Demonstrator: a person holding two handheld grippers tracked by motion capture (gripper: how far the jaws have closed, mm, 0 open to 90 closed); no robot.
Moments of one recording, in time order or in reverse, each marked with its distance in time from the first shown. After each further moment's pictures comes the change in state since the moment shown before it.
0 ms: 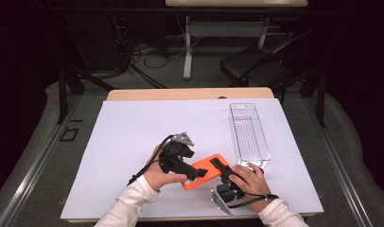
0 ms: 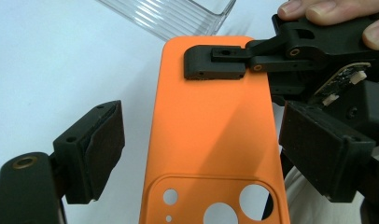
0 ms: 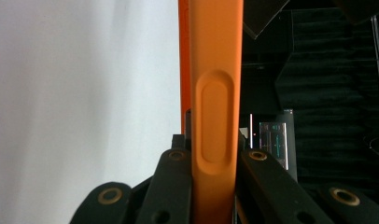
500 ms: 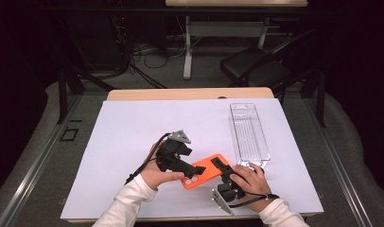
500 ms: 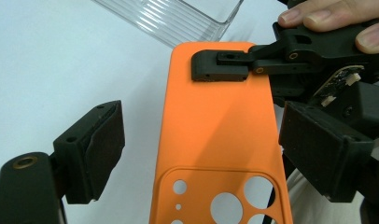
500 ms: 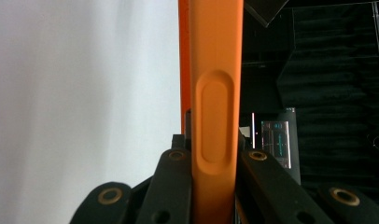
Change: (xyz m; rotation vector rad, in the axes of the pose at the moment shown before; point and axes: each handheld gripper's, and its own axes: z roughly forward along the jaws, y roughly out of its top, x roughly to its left) left arm 0.004 0.000 -0.008 -0.022 0.001 -0.005; right arm 0.000 -0.002 0.000 -0.001 0.002 0.028
